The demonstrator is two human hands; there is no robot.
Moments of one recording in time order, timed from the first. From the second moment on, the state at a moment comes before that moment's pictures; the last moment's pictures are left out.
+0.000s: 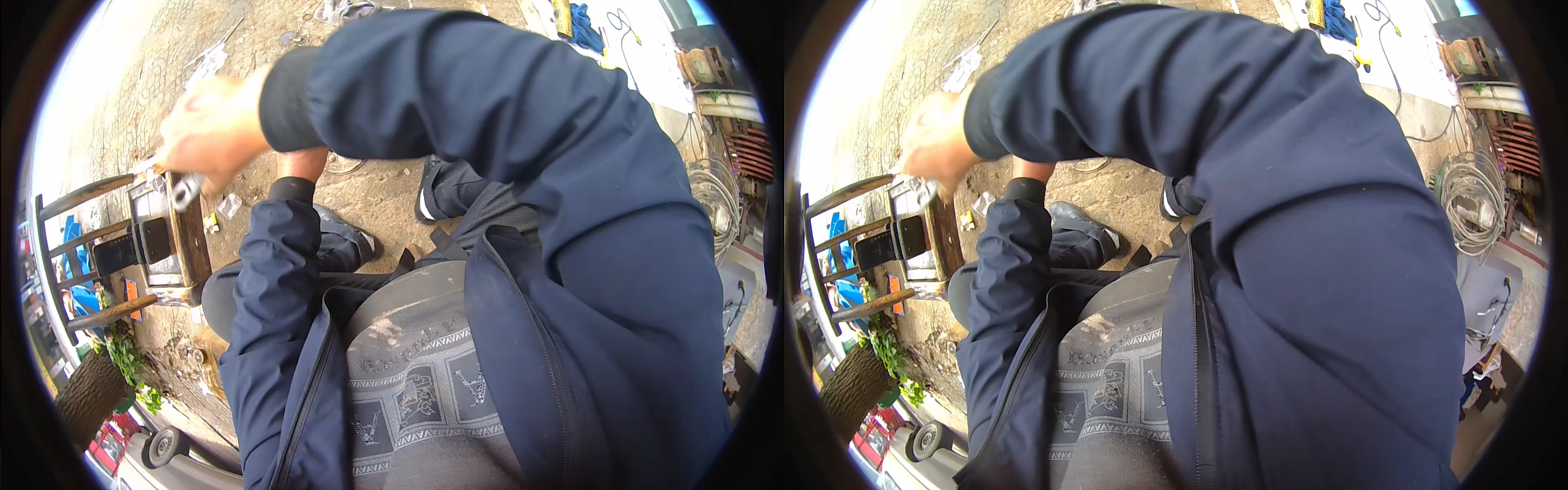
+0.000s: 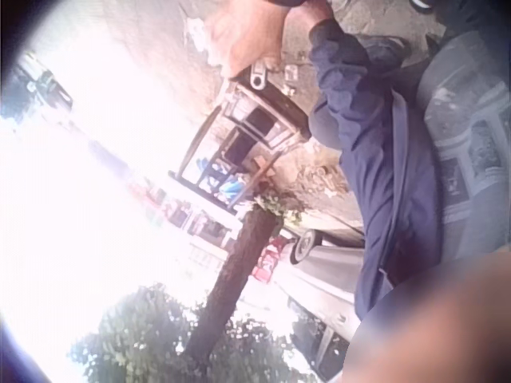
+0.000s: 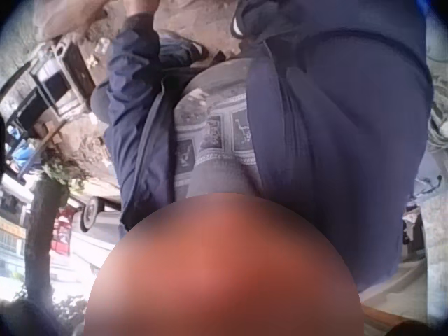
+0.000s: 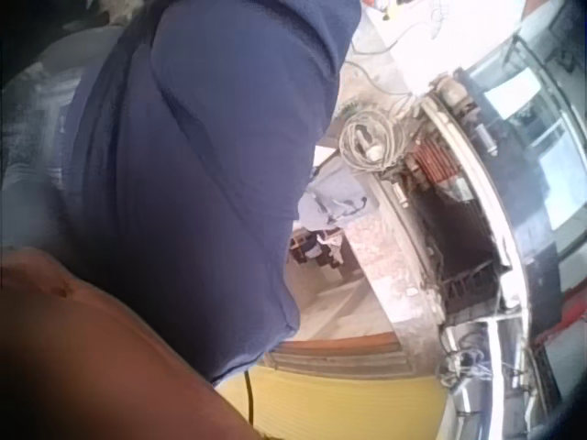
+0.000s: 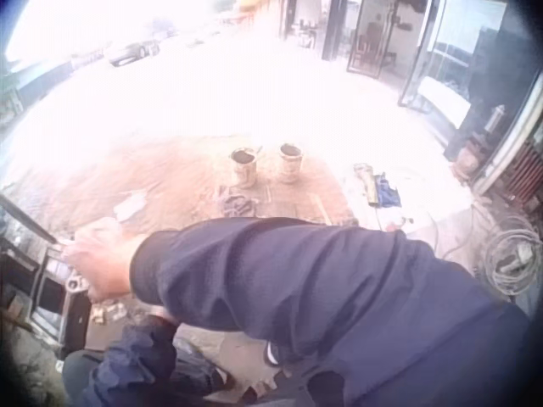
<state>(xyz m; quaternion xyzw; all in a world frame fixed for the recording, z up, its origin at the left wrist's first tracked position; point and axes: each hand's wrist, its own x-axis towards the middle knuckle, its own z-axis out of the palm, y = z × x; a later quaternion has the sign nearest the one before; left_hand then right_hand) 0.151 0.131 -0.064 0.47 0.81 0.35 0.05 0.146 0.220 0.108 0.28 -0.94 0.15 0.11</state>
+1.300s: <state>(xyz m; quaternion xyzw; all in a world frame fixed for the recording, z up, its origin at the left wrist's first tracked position) 0.145 0.134 -0.074 0.39 0.82 0.41 0.08 0.350 0.499 0.055 -0.25 -0.95 0.10 0.15</state>
